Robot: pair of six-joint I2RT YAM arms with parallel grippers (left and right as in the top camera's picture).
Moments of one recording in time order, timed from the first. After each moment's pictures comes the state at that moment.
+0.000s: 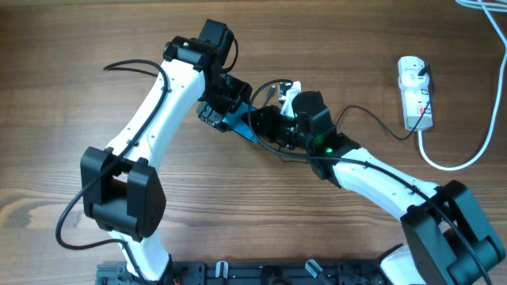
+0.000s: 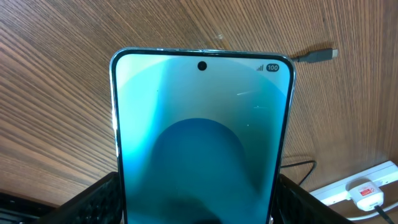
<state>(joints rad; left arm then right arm) -0.36 1.92 1.69 -1.22 0.29 -1.32 0.57 1.62 0.79 0.36 -0.44 1.11</state>
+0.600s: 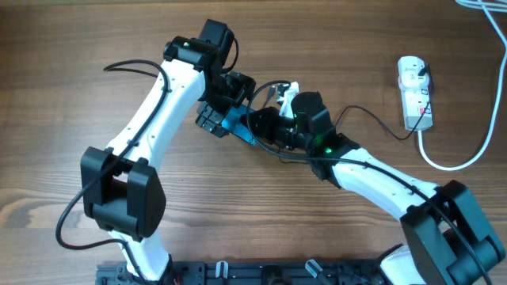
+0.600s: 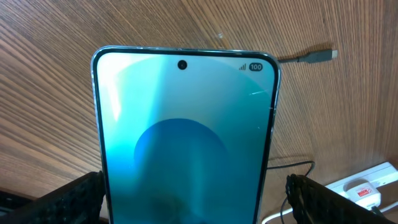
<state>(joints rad) -0.36 1.92 1.69 -1.22 0.29 -1.33 0.57 1.62 0.79 0.36 -0.47 1.10</state>
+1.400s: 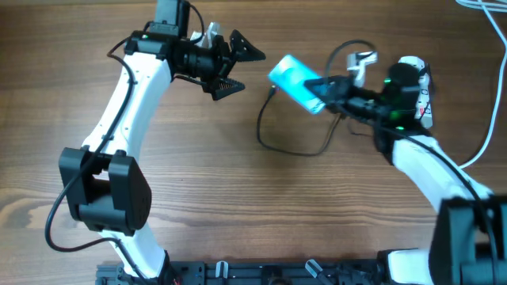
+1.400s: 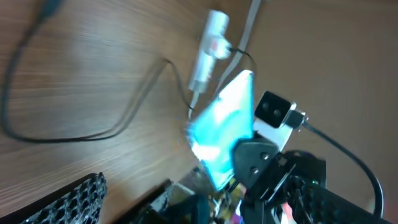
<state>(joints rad) -0.17 1.92 1.69 -0.87 1.00 -0.72 0.04 1.52 0.79 0.44 -1.01 1.07</state>
